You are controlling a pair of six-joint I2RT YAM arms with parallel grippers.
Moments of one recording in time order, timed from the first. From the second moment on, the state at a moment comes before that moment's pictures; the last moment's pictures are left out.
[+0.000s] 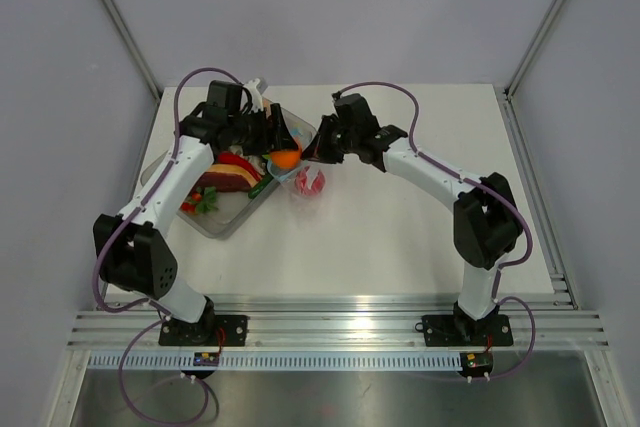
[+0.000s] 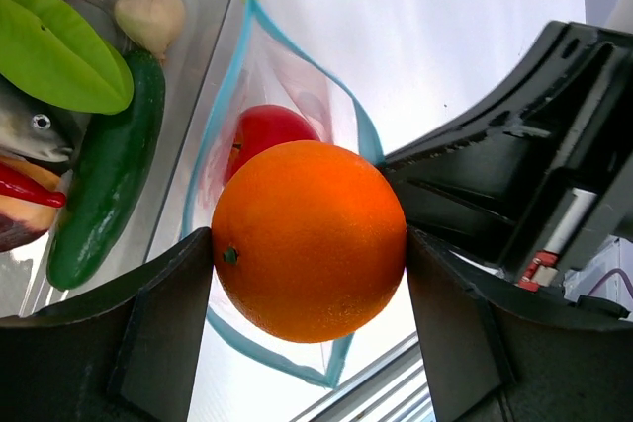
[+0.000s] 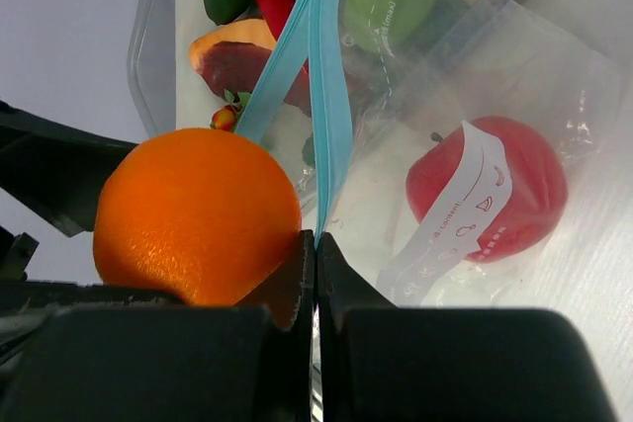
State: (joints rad) left arm -0.28 1.55 1.44 -0.65 0.42 -0.37; right arm 0.64 1.87 1.55 -0.28 -0.27 0.85
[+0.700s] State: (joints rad) left arm -0.32 1.66 1.43 -0.61 0.36 -0.39; right arm 0.64 1.84 1.47 -0.25 -0.28 0.87
